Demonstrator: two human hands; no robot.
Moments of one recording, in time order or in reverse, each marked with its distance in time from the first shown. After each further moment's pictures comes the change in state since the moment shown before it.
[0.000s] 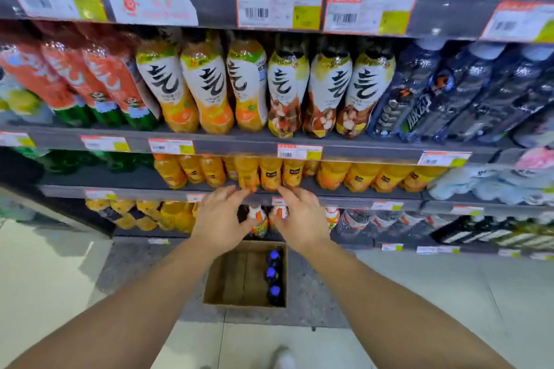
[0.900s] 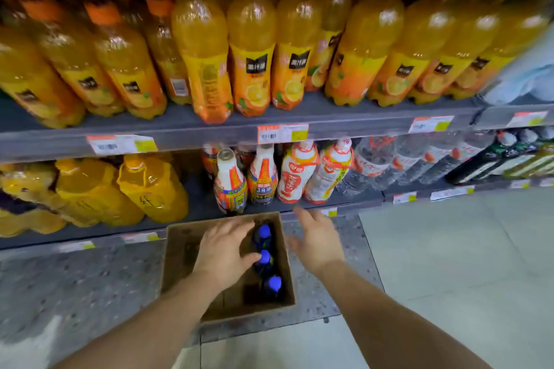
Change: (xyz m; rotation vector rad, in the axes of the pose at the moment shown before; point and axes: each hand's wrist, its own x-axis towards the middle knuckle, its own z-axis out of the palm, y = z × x) left_hand 0.017 -0.119 0.356 -0.097 -0.259 0.193; right_hand -0.023 0.167 0.299 -0.024 -0.083 0.340
